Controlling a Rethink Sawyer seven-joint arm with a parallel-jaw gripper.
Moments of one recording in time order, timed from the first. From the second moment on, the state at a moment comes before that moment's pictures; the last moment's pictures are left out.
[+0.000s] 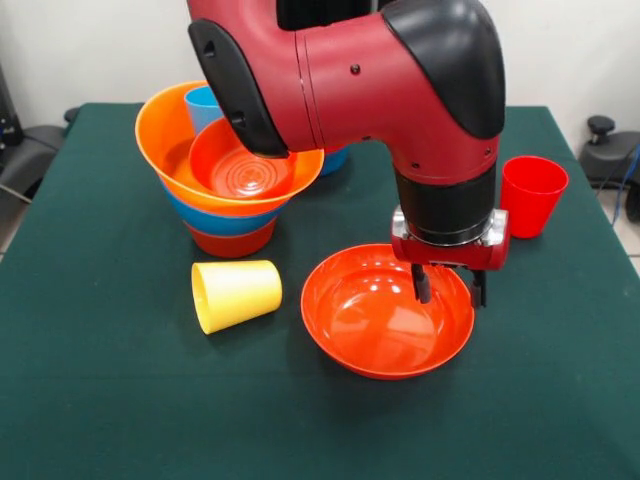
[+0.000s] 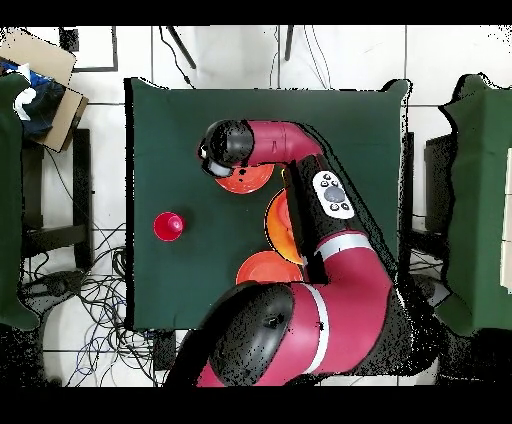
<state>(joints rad) -0.38 -0.32 0.45 1.23 -0.32 0.80 2.11</state>
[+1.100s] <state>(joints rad) -0.35 -0.29 0.44 1.22 -0.32 0.78 2.11</state>
